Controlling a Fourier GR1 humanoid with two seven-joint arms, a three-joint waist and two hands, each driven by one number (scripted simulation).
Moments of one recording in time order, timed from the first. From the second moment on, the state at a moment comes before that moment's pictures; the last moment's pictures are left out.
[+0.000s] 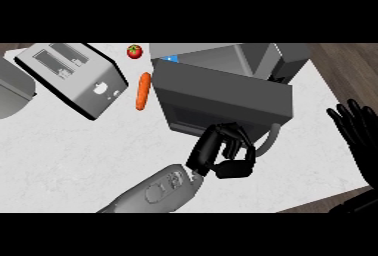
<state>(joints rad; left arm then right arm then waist) -0.69 0.01 -0.93 -1.02 0.46 0.58 -0.28 0.01 -0.37 -0.12 -1.63 -0.35 0.53 -0.44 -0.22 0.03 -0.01</state>
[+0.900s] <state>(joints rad) -0.87 0.00 -0.74 -0.87 0.73 0.63 -0.38 -0.03 -0.42 -0.12 -1.72 -0.51 0.59 -0.32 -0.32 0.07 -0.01</state>
